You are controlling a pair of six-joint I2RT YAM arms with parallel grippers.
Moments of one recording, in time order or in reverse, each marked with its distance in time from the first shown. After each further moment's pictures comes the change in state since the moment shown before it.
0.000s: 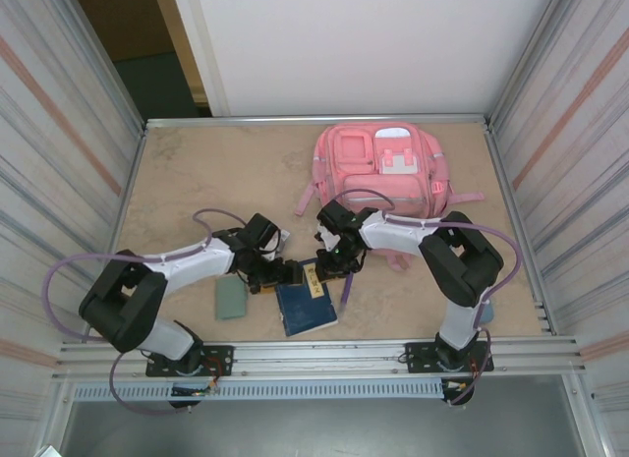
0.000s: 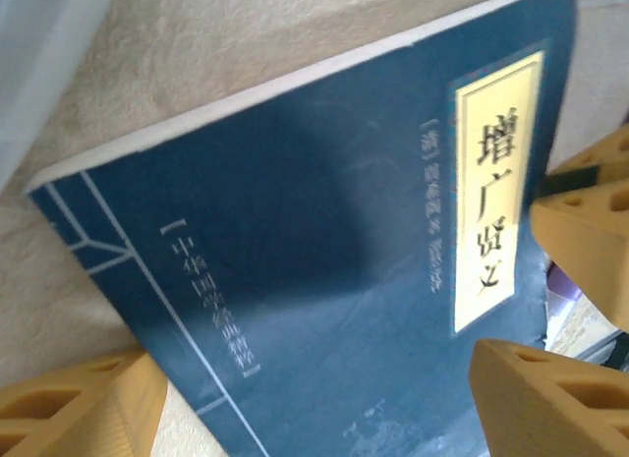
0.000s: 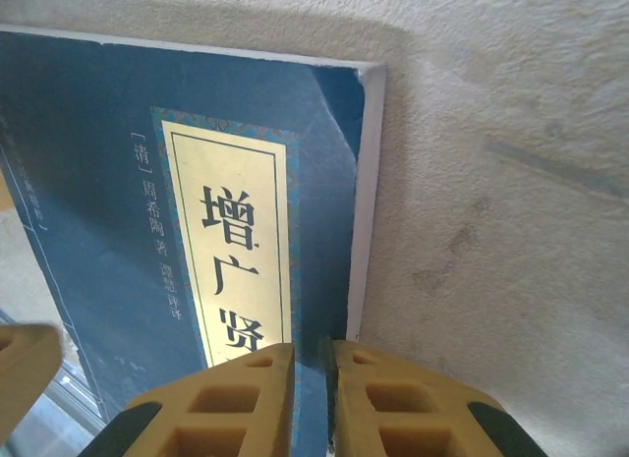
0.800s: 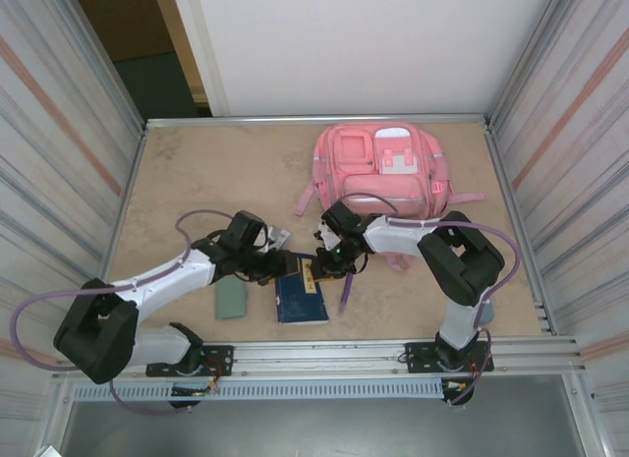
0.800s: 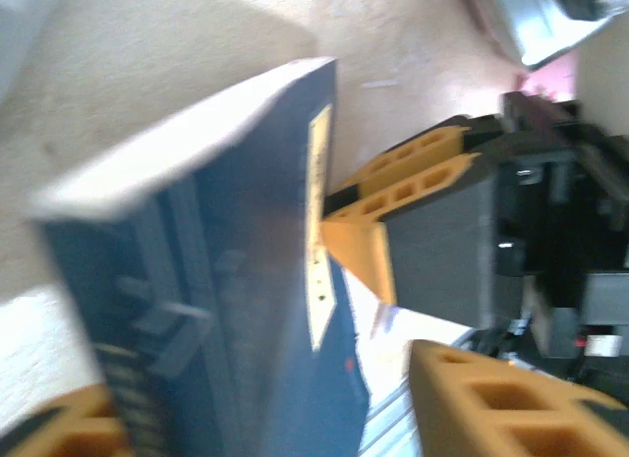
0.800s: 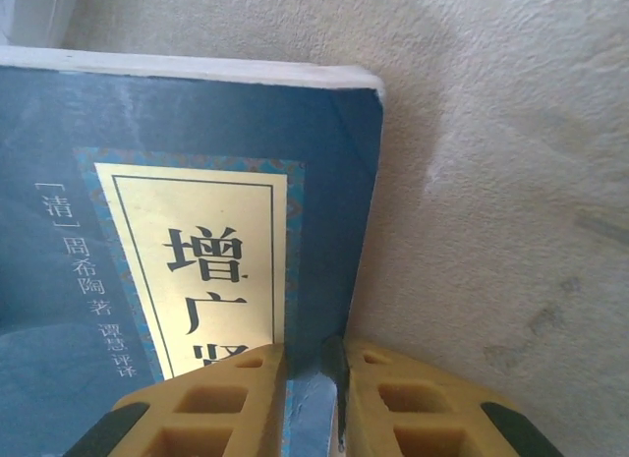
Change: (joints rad) left arm 0.031 -0.196 -0.072 0.128 0.063 -0.110; right arm -0.026 0.000 -0.090 0.211 -0.124 0.060
